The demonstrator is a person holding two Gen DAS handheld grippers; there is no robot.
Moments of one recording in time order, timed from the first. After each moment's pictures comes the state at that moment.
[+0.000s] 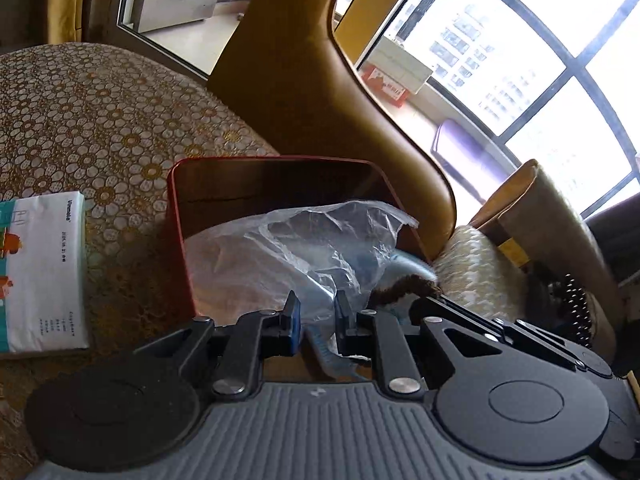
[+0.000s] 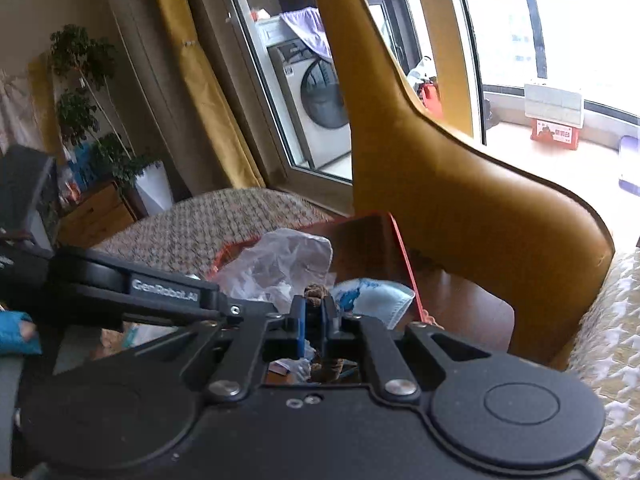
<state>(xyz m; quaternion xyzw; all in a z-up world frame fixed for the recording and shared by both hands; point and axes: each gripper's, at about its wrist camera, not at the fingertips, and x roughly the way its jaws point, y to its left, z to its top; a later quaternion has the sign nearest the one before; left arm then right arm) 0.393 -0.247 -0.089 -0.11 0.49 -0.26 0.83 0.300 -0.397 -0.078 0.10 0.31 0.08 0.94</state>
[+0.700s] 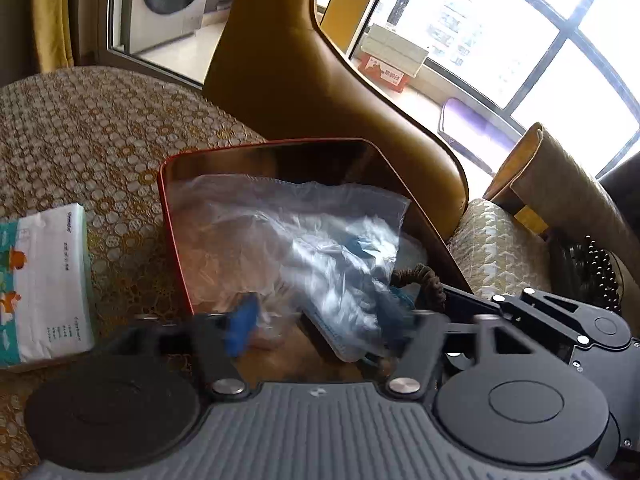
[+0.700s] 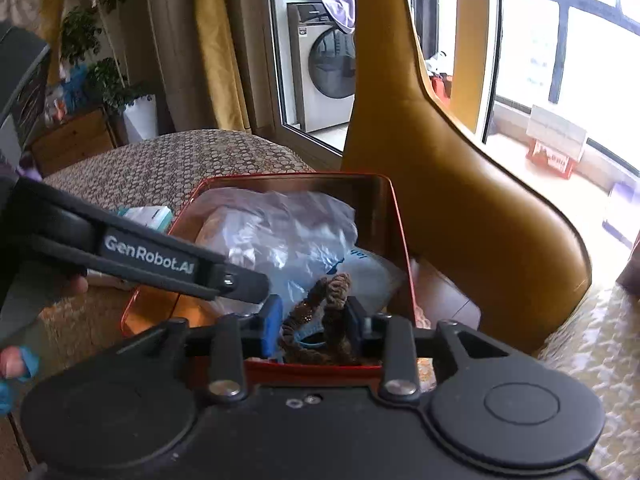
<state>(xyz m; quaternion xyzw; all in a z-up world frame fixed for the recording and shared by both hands) 0.376 -0.263 -0.089 -0.04 0.47 -0.26 0.84 0.299 -0.377 -0.086 -0.02 0.35 0.07 0.93</state>
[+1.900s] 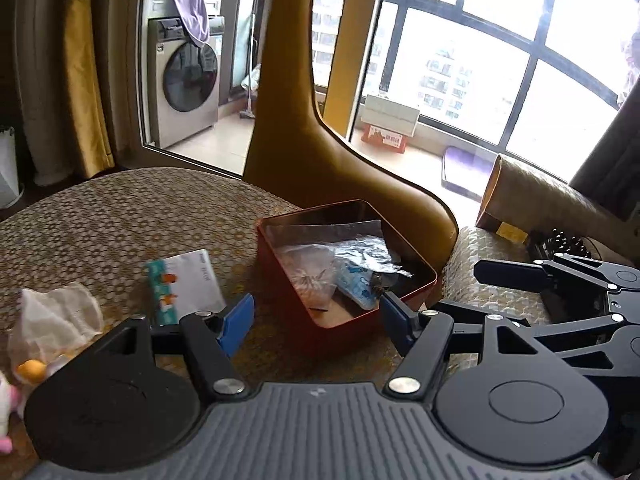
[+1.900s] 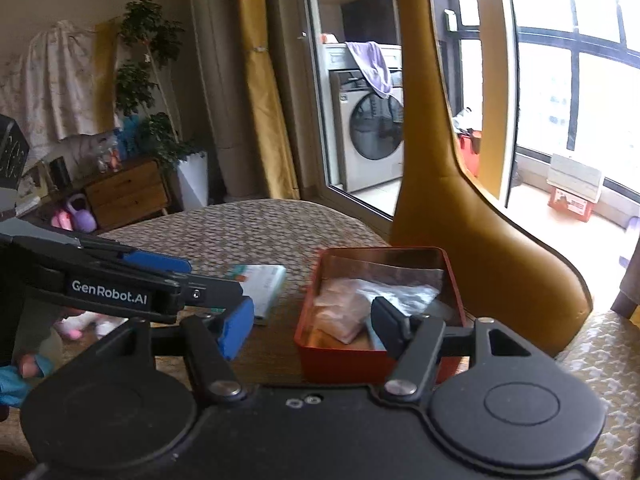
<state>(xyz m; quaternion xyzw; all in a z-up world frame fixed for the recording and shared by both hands) 0.236 -0.156 0.021 0.00 0.35 -0.24 0.90 0.200 -0.317 0.000 0.01 0.27 0.12 0.95</state>
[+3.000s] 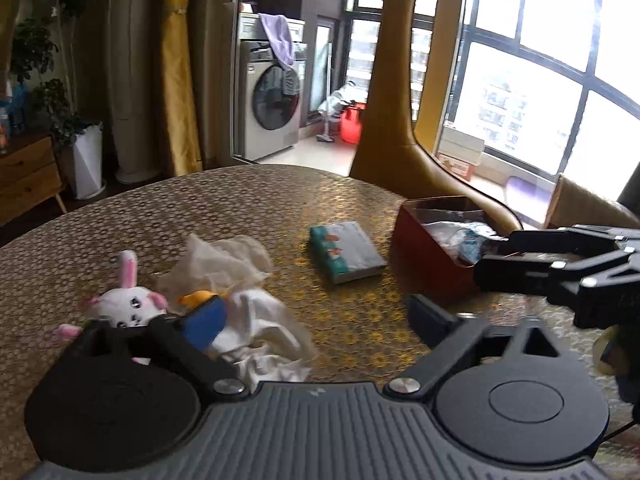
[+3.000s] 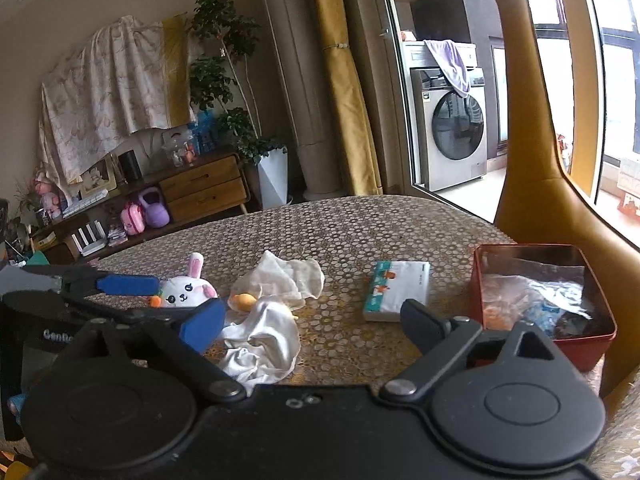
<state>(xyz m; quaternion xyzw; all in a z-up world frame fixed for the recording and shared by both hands) 0.161 0.019 0.005 -0.01 0.31 -0.15 0.94 0.181 -0.193 -0.005 0.03 0.27 0.22 0.94</state>
